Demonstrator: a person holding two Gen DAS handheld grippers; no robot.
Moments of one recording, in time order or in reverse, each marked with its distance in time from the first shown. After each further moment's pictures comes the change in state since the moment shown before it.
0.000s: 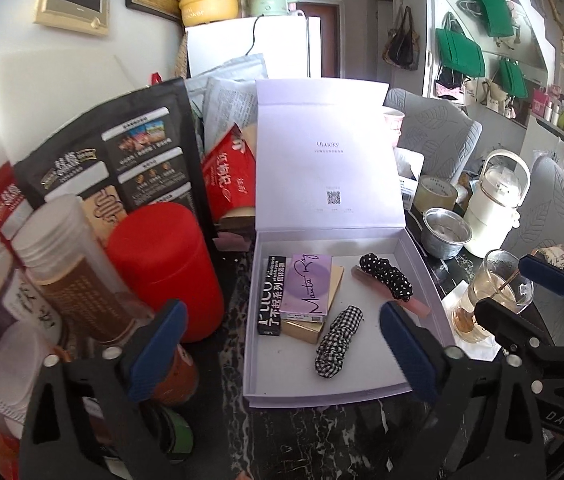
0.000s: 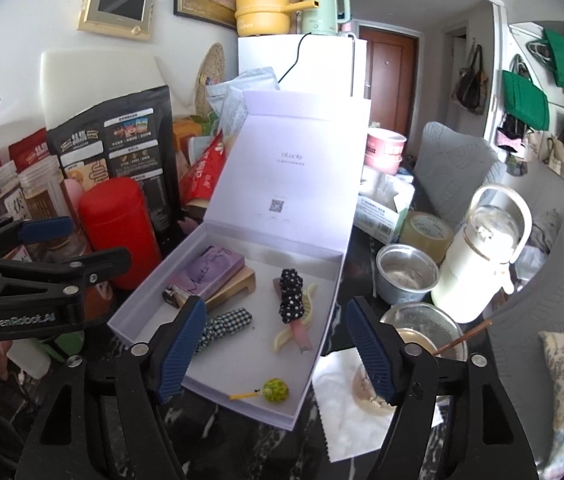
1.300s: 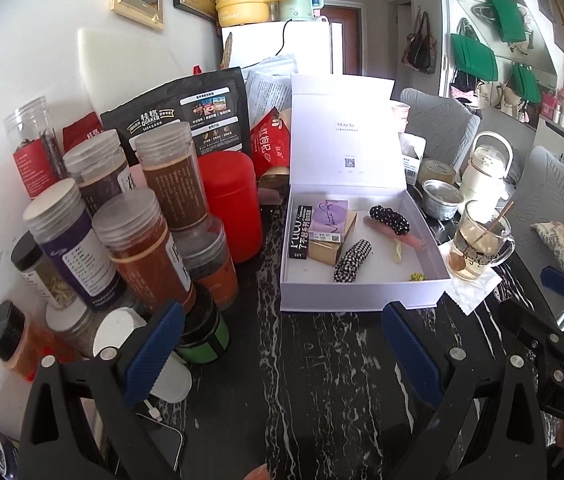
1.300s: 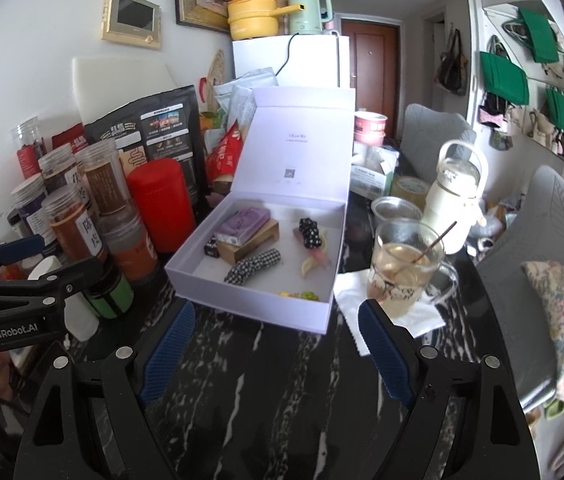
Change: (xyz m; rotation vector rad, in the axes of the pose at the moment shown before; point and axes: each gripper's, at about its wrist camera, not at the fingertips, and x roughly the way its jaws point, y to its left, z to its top) left arm -0.093 0.014 -0.084 -0.042 0.008 0.070; right arm -0.085 0.035 -0.065 0.088 0.029 0.000
